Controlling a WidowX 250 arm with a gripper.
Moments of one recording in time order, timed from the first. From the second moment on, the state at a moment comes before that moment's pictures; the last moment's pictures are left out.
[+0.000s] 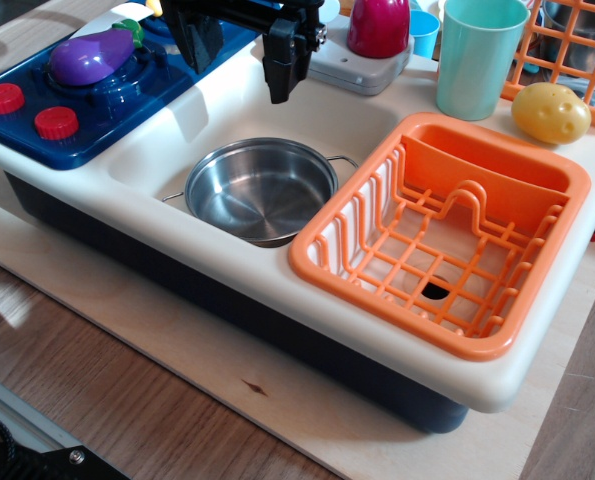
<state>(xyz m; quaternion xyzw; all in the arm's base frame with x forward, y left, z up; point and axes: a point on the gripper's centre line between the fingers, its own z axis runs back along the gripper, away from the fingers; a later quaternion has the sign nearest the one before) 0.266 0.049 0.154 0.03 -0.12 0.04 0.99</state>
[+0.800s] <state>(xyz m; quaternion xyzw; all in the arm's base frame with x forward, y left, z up) 0.274 0.056 0.114 0.02 -0.13 0.00 0.99</state>
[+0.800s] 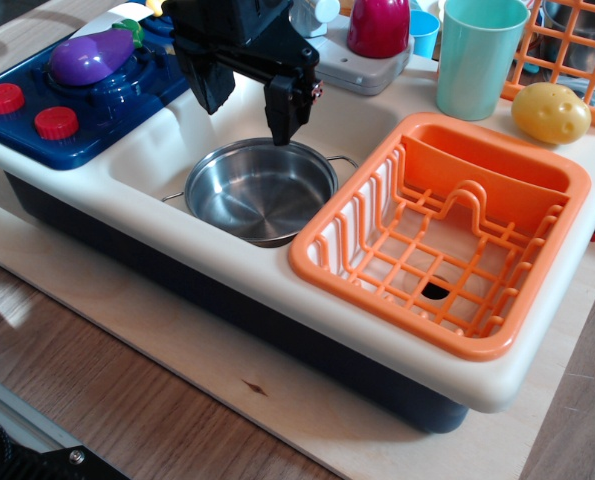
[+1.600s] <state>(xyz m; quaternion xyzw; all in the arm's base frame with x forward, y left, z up) 0.280 0.071 0.076 0.03 -0.12 -0.04 0.99</state>
